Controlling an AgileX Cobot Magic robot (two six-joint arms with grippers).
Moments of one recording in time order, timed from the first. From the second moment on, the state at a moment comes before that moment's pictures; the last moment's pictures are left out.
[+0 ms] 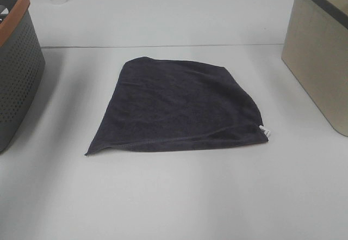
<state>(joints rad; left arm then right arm) -0.18 1.85 -1.72 0.50 0.86 -0.28 0.14 1.50 -1.37 0.71 0.28 -0.80</state>
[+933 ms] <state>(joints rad) -0.18 1.83 -2.13 0.09 1.16 -0.03 0.05 1.73 -2.06 -0.09 1.22 -0.21</state>
